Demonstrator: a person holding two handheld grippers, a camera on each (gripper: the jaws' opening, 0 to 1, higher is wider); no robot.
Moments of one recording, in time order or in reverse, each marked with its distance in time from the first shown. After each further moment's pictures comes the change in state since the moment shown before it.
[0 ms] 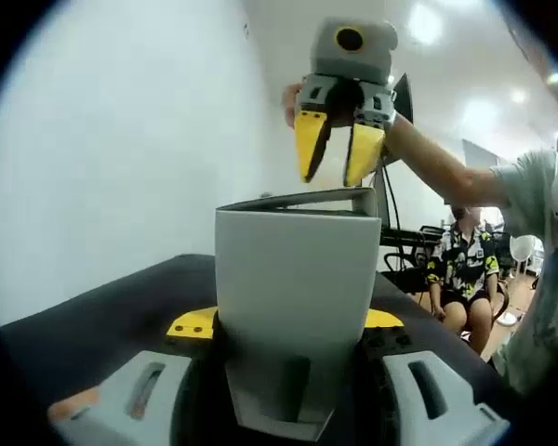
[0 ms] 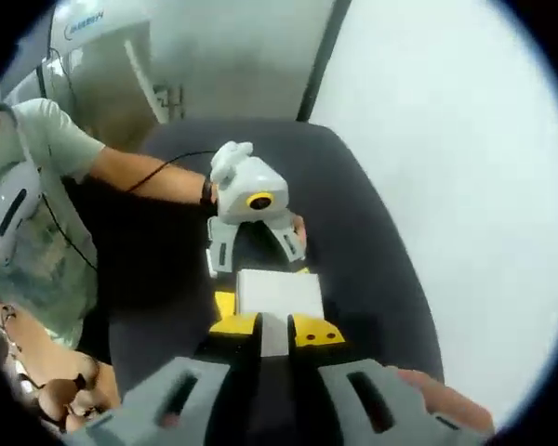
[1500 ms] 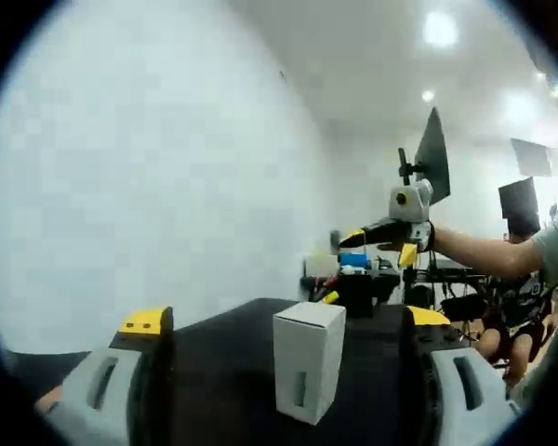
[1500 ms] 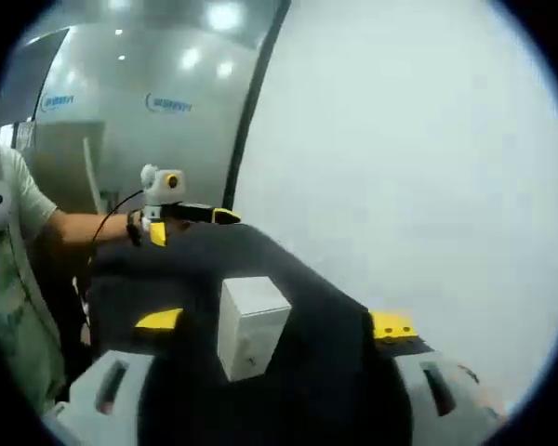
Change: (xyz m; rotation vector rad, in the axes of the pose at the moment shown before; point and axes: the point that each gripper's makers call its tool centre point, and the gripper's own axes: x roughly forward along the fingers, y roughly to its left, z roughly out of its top) left arm -0.140 -0.028 0.103 0.095 -0.146 0.426; right arm -0.110 0.009 -0.057 0.245 -0.664 -0.462
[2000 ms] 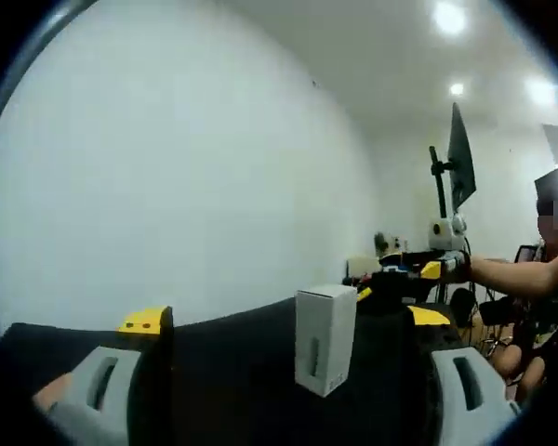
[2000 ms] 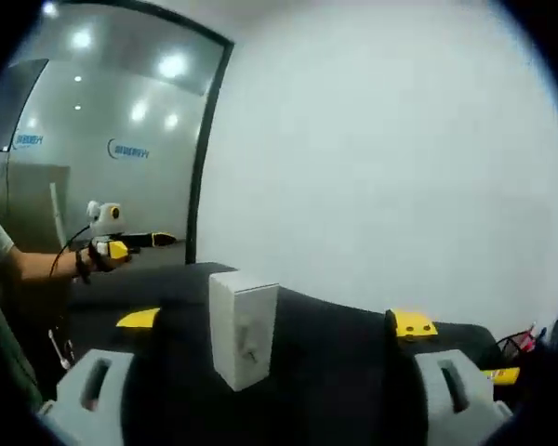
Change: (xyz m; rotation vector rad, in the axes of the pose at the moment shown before) left arm -0.069 0.008 -0.027 -0.027 -0.039 0.230; right arm -0.029 -0.002 -0.057 0.166 -0.205 -0.229
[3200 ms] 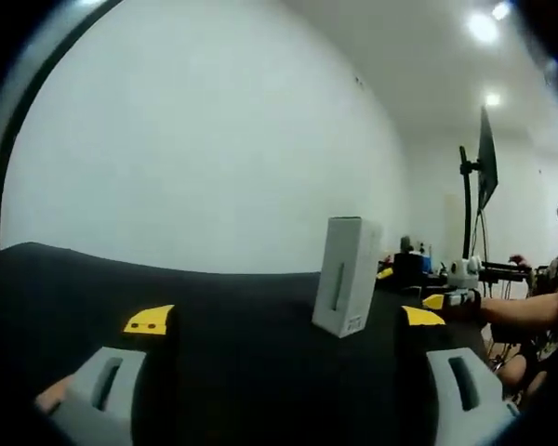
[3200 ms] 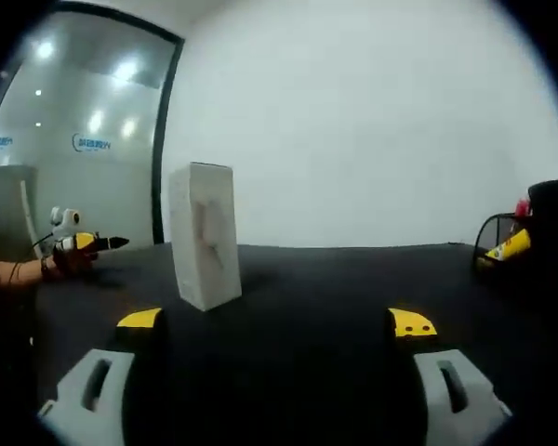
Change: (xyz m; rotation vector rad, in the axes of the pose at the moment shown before) left arm -0.042 0.017 -0.100 -0.125 0.012 0.131; right arm -0.017 -0.016 -0.145 0.113 0.046 -0.131
